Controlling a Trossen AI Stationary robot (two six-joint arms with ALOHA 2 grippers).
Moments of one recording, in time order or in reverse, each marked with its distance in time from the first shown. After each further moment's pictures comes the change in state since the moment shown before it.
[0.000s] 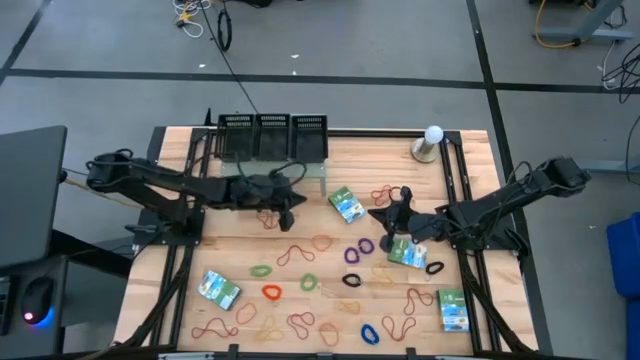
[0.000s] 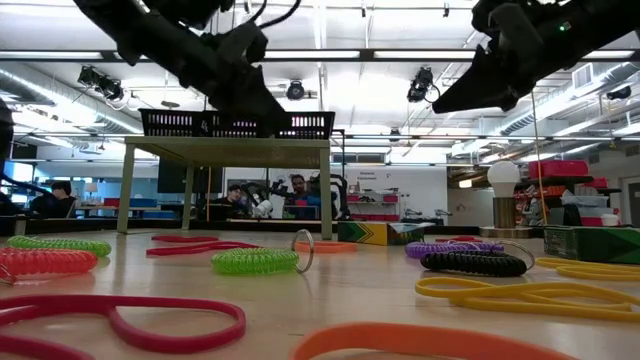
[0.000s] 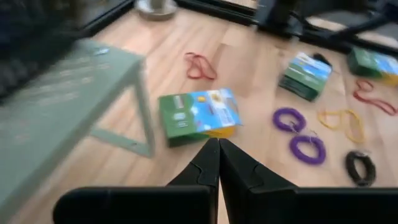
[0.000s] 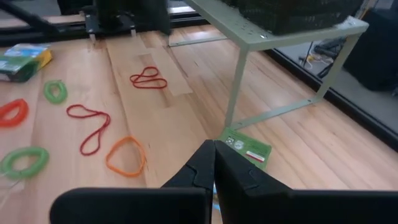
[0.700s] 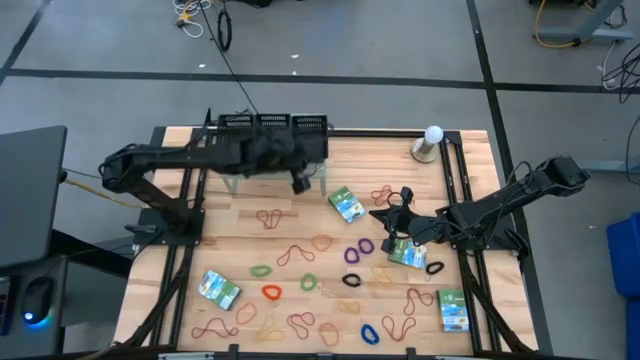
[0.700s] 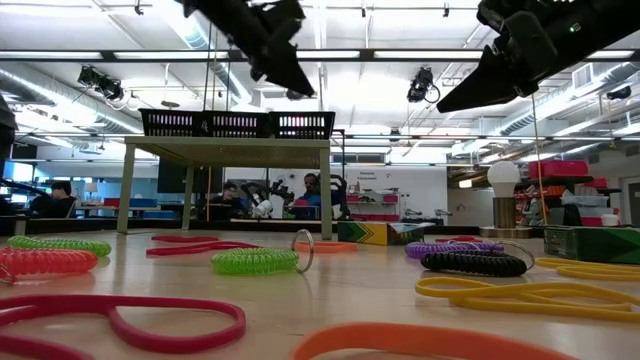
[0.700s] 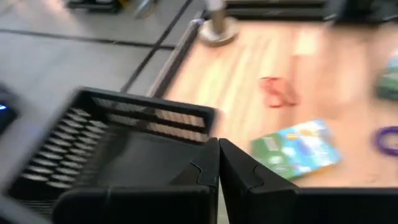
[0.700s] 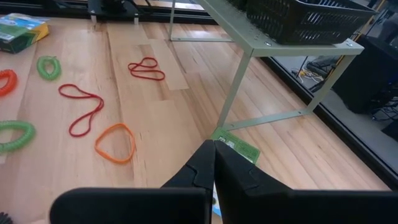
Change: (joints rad) left arm 0.206 0.082 0.470 -0.466 -0.052 0.312; right arm 0.036 -0.003 0.000 -0.024 0.040 -0.123
